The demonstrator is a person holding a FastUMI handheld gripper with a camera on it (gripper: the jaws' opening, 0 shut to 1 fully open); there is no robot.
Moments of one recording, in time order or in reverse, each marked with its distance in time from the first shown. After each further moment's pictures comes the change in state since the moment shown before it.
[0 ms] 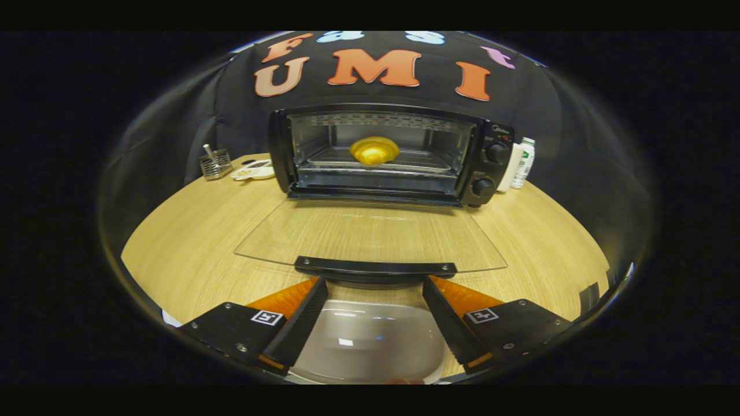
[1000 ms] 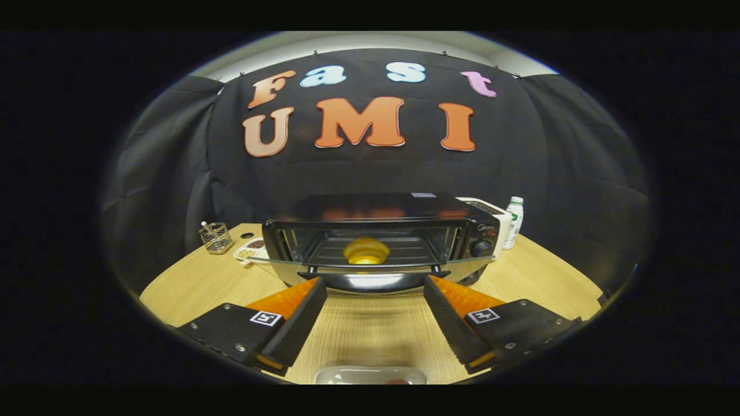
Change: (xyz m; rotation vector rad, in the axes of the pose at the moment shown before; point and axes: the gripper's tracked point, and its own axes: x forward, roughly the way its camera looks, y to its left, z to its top) arm -0.013 -0.003 0.158 0.077 -0.348 -0.004
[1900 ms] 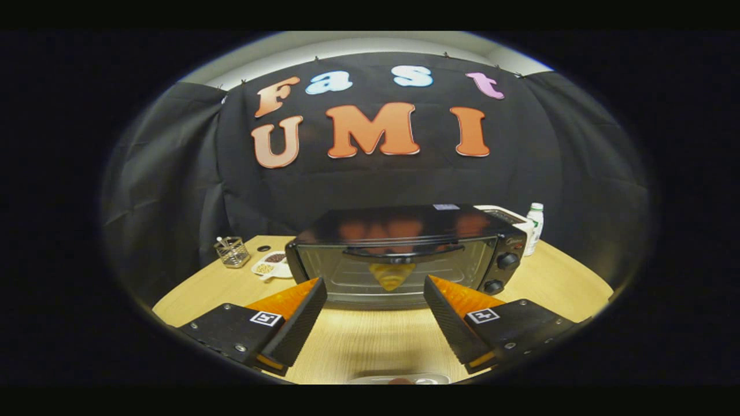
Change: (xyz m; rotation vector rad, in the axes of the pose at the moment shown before) arm -0.009 0.034 0.038 0.015 -0.071 0.081
